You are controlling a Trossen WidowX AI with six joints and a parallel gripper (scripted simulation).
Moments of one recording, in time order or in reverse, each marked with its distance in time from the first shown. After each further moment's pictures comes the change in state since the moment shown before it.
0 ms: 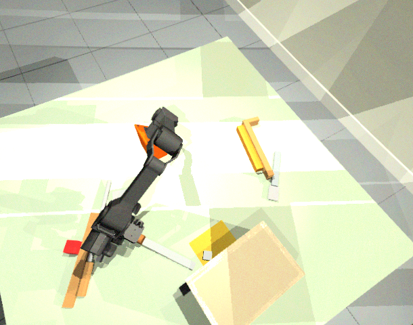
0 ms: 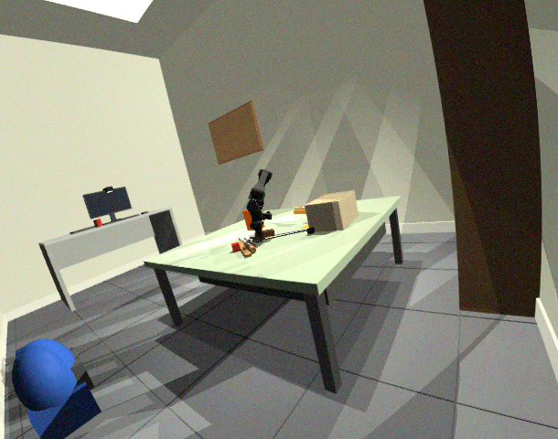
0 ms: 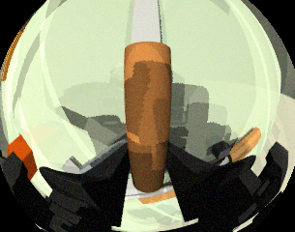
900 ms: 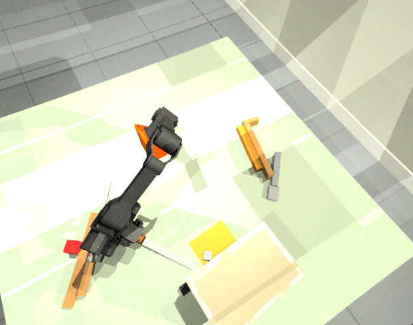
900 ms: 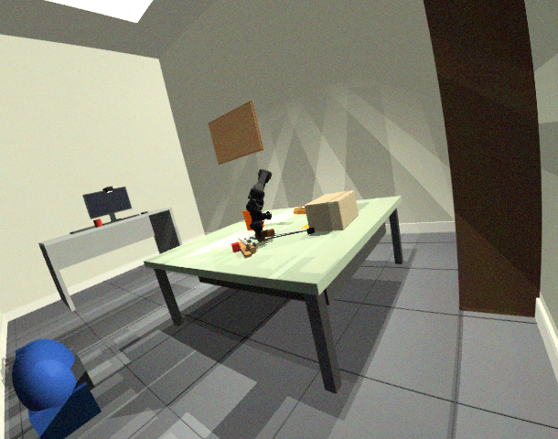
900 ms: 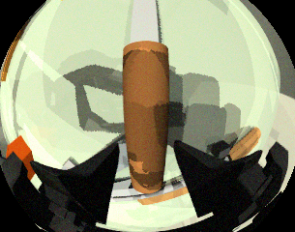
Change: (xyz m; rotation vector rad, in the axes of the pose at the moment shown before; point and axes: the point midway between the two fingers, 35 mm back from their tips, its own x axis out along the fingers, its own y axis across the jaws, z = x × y) arm 0.000 -0.001 -0.001 0.002 -0.014 -0.005
